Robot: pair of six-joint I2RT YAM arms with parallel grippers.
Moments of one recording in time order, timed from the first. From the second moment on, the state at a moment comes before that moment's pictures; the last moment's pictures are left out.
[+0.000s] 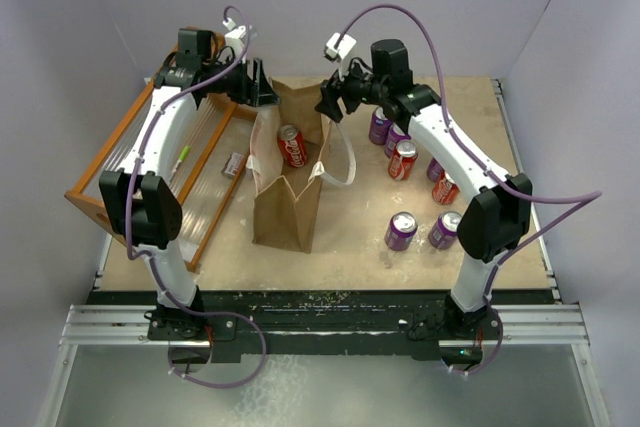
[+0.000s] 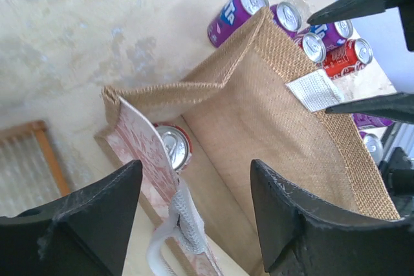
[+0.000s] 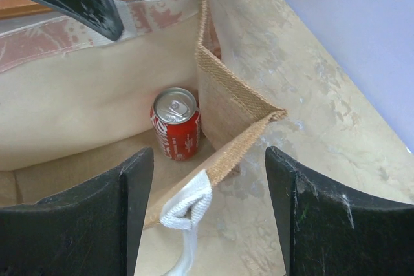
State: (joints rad) left arm -0.11 1.88 1.87 -0.66 0.77 -0.02; right arm 0.46 1.82 1.78 -0.36 -0.46 -0.29
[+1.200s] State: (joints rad) left arm -0.40 2.05 1.97 -0.94 0.56 0.65; right arm 0.25 1.80 1.63 -0.27 -0.56 -0.12
